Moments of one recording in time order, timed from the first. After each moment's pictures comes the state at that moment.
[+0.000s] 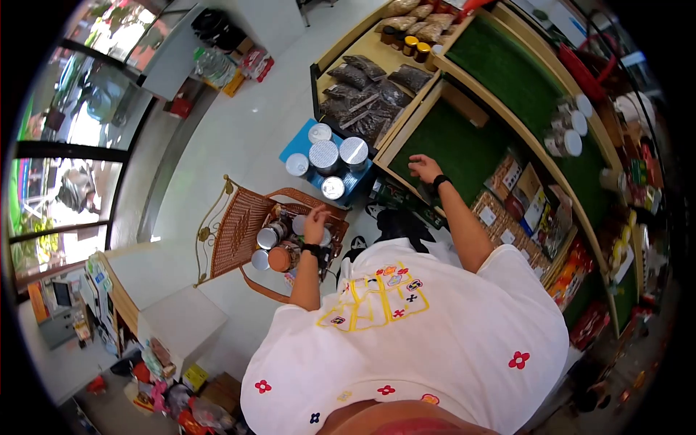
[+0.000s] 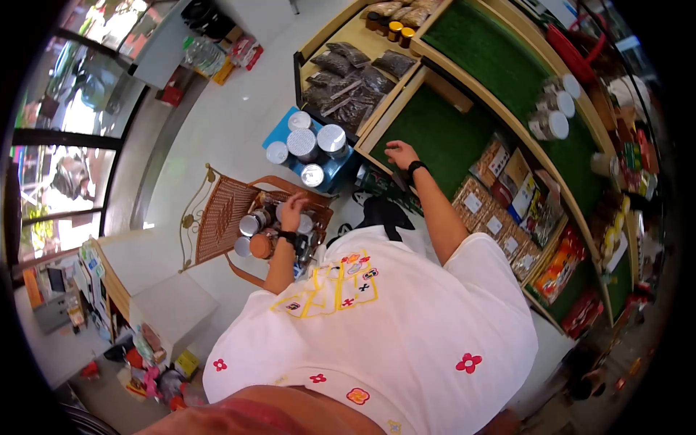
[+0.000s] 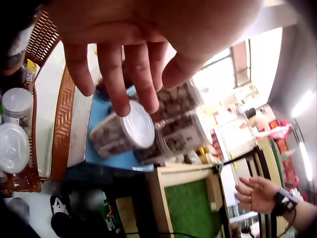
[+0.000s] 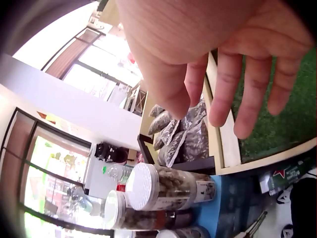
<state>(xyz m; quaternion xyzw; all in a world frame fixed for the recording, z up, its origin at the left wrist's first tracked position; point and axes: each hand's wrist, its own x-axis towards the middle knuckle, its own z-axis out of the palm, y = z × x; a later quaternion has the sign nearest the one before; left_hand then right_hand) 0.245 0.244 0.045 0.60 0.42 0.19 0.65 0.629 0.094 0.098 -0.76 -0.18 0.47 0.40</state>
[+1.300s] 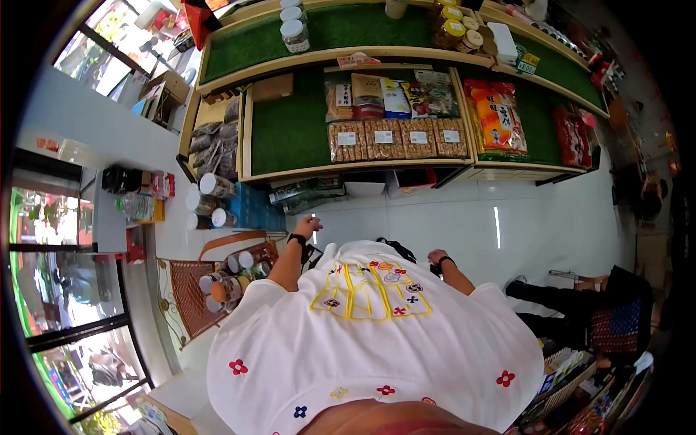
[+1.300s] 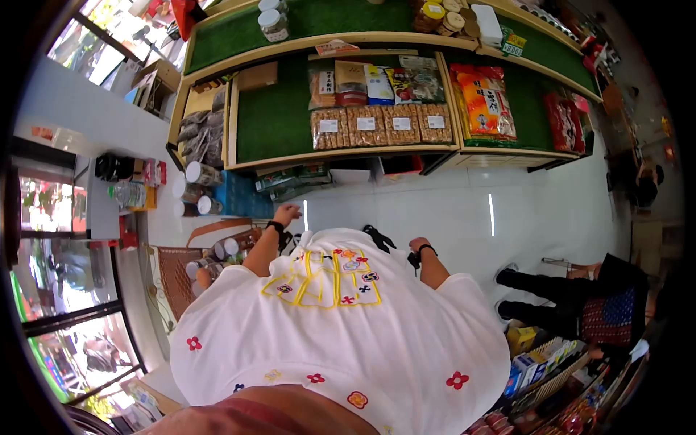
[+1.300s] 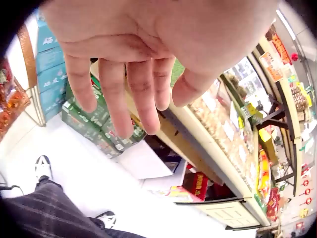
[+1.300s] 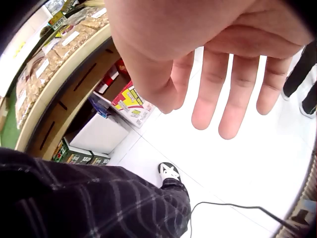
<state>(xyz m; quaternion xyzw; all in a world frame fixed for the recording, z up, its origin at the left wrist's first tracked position) 0.339 -0.075 0.014 0.76 0.17 -0.22 0.59 0.273 -0.623 -0.107 -0.87 0.10 0.43 0.23</state>
